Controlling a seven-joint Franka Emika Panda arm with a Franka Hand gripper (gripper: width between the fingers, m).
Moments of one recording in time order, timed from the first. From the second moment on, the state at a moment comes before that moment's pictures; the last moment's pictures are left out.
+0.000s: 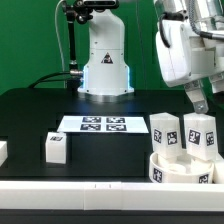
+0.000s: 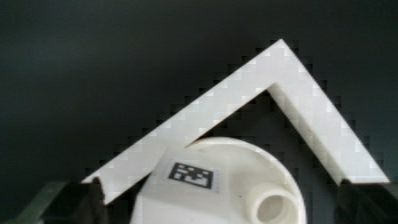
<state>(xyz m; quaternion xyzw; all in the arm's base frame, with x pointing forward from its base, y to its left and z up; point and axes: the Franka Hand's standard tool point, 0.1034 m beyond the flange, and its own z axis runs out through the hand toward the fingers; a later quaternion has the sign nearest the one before) 0.608 0.116 0.117 -0.44 0.88 0.06 0.18</state>
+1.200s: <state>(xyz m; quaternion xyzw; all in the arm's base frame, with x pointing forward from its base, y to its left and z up) 0.605 0.115 0.117 -0.90 0.42 -0.01 0.12</state>
